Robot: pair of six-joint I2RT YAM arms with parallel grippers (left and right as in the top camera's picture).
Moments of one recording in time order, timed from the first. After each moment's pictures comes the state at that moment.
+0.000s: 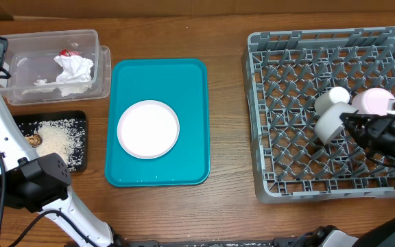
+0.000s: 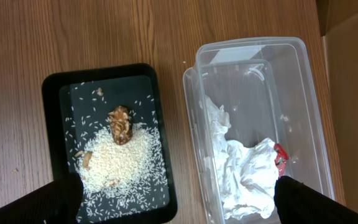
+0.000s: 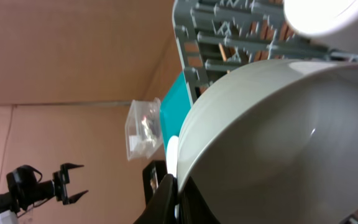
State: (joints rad) left arm 0.44 2.06 2.49 -1.56 -0.35 -1.02; right arm -0.73 1.41 1.01 -1.00 -1.20 0.01
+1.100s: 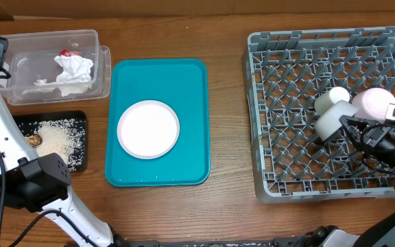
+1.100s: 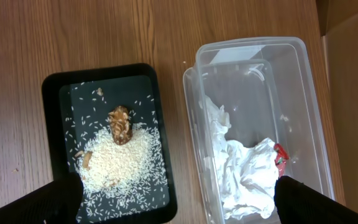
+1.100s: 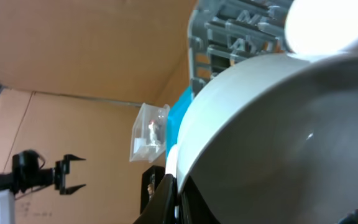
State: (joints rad) left arm 0.44 2.06 2.49 -1.56 -0.35 -1.02; right arm -0.77 1.45 0.89 -0.83 -1.32 -0.10
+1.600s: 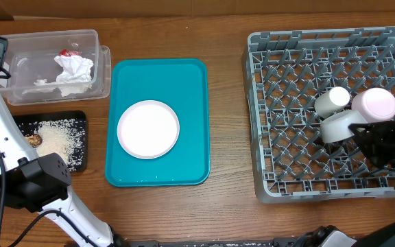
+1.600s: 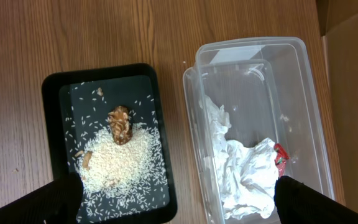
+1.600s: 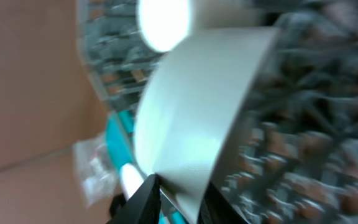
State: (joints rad) left arm 0.44 2.06 2.49 -1.56 -0.35 -1.02; right arm -0.77 1.37 1.01 -0.99 -0.86 0.23
